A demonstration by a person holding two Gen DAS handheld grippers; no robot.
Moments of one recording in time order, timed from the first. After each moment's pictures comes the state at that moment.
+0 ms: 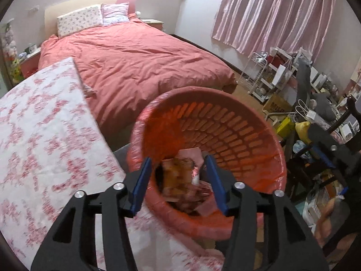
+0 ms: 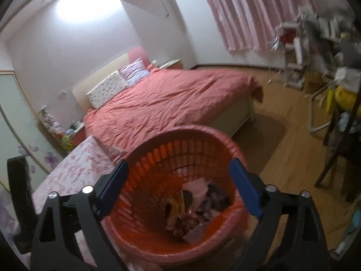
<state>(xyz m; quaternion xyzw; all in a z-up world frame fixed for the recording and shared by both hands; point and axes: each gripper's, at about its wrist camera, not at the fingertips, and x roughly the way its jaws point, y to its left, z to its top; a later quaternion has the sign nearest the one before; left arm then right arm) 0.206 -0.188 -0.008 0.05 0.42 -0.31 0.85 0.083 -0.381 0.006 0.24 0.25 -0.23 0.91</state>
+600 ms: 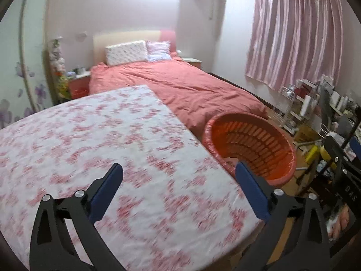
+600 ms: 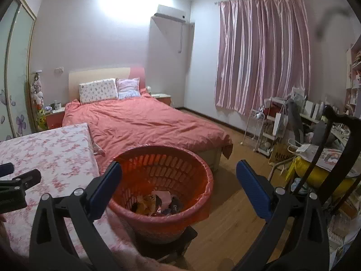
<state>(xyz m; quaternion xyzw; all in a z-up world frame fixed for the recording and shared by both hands) 0.110 -0.064 0.038 0.04 0.30 -0.19 0.93 0.003 -0.247 0.050 0.03 0.19 -0.29 0.94</state>
